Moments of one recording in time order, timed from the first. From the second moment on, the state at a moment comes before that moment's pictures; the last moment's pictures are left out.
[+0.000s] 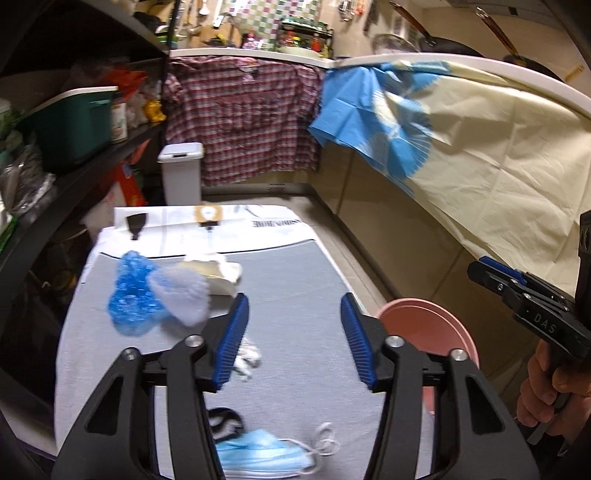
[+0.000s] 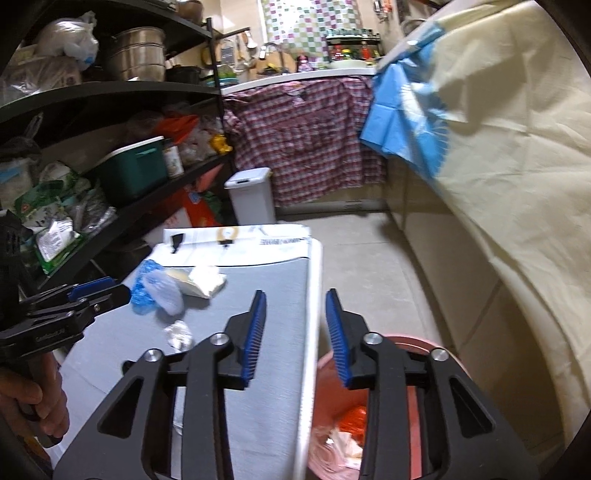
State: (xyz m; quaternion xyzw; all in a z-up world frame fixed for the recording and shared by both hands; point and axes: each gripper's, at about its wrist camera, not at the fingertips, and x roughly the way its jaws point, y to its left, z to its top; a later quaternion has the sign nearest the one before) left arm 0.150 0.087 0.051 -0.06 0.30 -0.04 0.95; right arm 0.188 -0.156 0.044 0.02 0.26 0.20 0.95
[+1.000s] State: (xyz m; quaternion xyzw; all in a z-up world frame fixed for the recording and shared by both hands) left arm 0.197 0.275 -0.025 -0.13 0.35 0.10 0.92; right arm 0.241 0.016 -0.046 -0.01 0.35 0.35 0.87
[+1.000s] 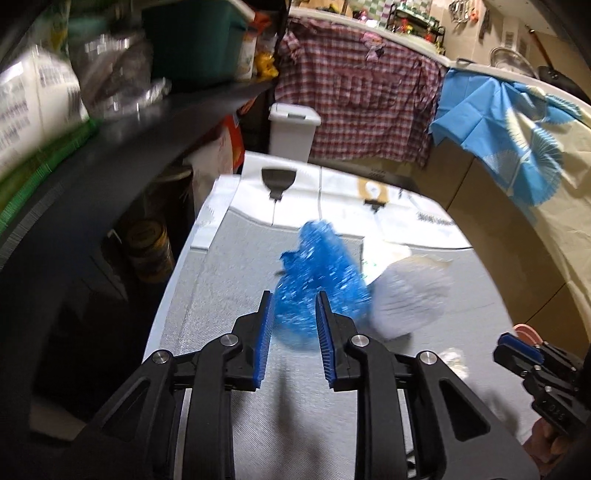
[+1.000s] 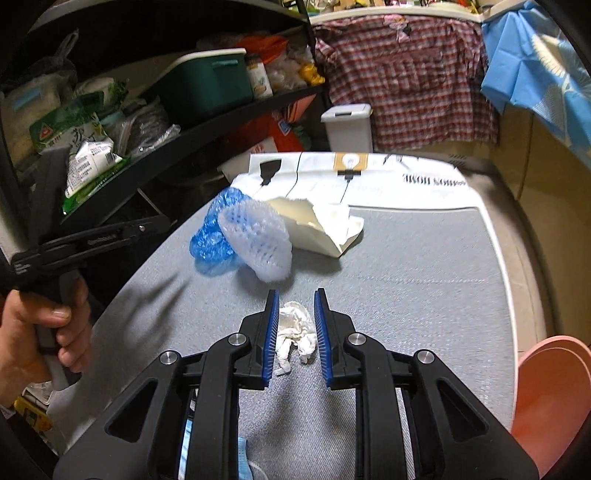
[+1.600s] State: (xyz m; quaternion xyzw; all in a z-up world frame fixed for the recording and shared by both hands) left arm 0.242 0.281 -0.067 -0.13 0.39 0.10 0.91; right arm 0.260 0.040 -0.085 -0.04 0.41 0.35 0.84
